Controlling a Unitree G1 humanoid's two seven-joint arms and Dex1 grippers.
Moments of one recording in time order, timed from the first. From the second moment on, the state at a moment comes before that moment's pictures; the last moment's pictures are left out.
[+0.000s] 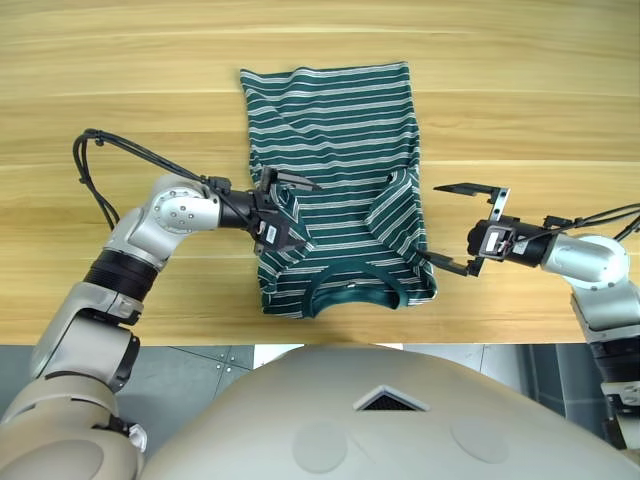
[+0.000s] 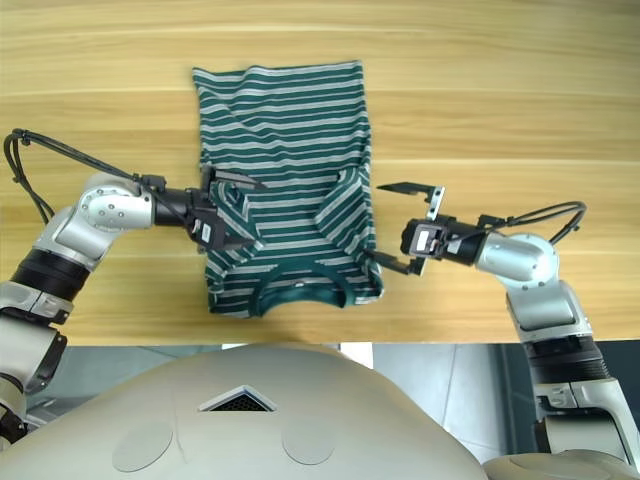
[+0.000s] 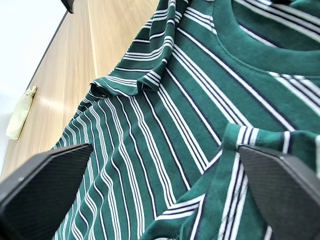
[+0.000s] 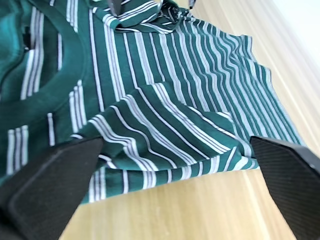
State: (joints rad) left arm -0.27 0.68 -0.49 0.30 0.21 -0.74 -0.93; right arm 0.20 -0.81 0.14 -0.04 0.06 -0.42 0.90
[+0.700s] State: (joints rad) left arm -0.28 0.71 -0.42 0.24 0.07 -0.75 -0.96; right arm 0.25 -0.76 0.22 -0.02 0.10 -0.46 0.94
